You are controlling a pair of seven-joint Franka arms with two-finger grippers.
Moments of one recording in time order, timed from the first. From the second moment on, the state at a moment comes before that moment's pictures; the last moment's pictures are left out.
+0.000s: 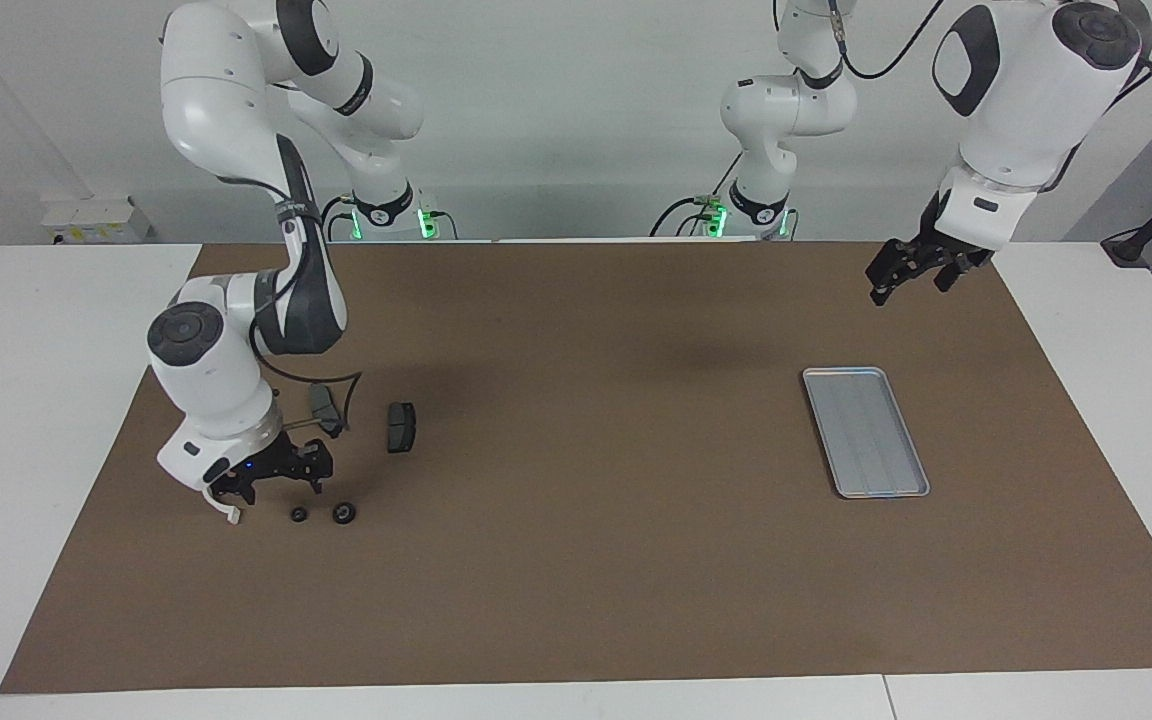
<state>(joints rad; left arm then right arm) -0.06 -0.02 -0.03 -1.68 0.01 1.64 -0.23 -0.27 0.44 0.30 -1.63 -0.26 2.11 -0.06</state>
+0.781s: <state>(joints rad) -0.06 -0.02 -0.03 -1.68 0.01 1.64 -0.23 -0.14 0.09 0.31 -1.61 -0.18 1.76 -0.06</state>
